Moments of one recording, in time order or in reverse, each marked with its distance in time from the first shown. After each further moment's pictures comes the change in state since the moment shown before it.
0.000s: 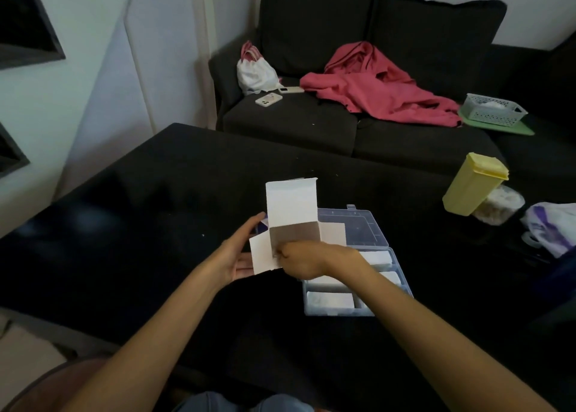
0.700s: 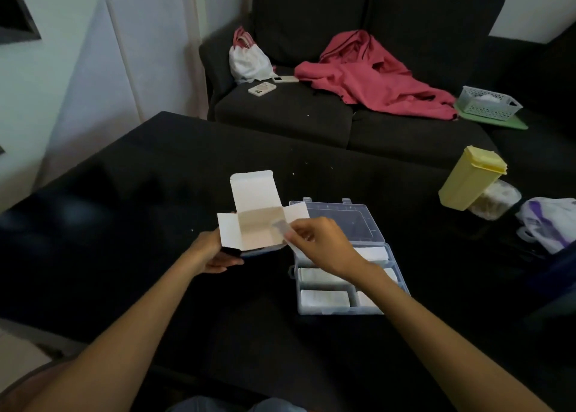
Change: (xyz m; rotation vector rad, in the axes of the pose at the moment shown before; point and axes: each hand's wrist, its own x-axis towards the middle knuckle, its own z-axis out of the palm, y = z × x) left_hand 0.030 -0.001 -0.029 0.318 0.207 -0.061; right_hand 0.002 0.047 0.012 0.277 0.616 -0.198
